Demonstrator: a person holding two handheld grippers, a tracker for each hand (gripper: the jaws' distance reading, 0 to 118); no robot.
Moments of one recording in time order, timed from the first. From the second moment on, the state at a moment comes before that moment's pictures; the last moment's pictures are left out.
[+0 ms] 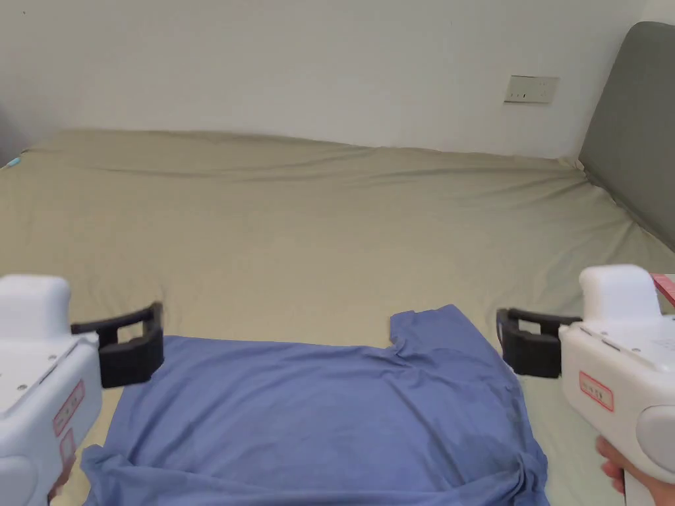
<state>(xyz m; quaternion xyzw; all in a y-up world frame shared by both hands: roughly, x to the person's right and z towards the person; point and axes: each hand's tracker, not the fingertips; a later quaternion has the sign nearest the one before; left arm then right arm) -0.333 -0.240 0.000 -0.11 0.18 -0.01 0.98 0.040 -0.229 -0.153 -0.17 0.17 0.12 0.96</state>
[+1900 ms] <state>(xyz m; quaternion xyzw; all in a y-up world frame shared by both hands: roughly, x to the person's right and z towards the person) -0.442 -0.487 -0.266 -0.42 0.17 -0.12 0.89 0.028 -0.351 -0.271 -0.27 0.12 0.18 0.94</state>
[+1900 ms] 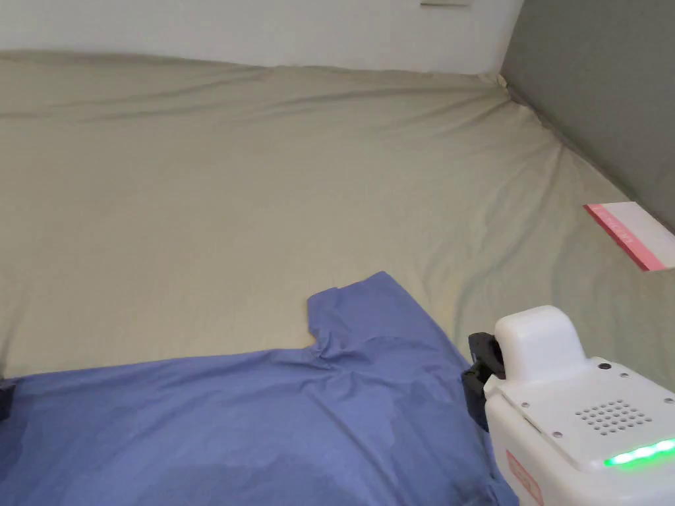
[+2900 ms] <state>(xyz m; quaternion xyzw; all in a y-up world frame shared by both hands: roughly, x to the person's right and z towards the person) -0.436 -0.391 -0.131 -0.35 0.14 0.00 0.93 0.044 -0.465 -0.435 -0.49 0.15 0.16 0.84</state>
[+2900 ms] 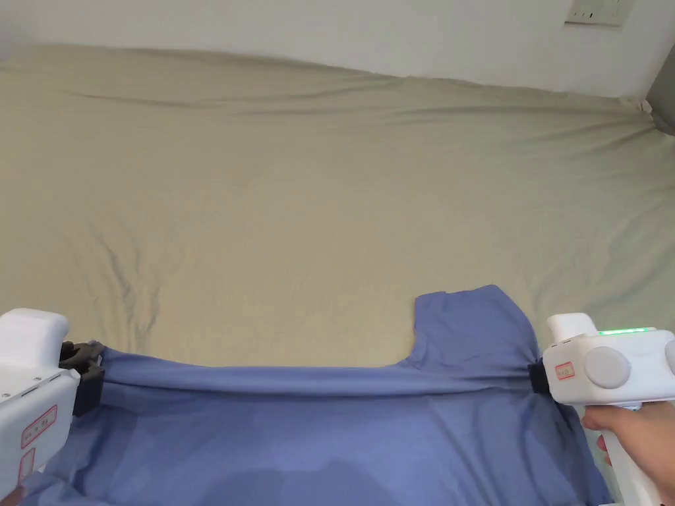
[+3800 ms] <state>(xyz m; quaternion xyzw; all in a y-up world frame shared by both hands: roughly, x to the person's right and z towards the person) -0.403 -0.402 0.010 -0.43 0.13 -0.02 0.89 0.116 -0.395 -0.216 -0.52 0.29 0.26 0.76</state>
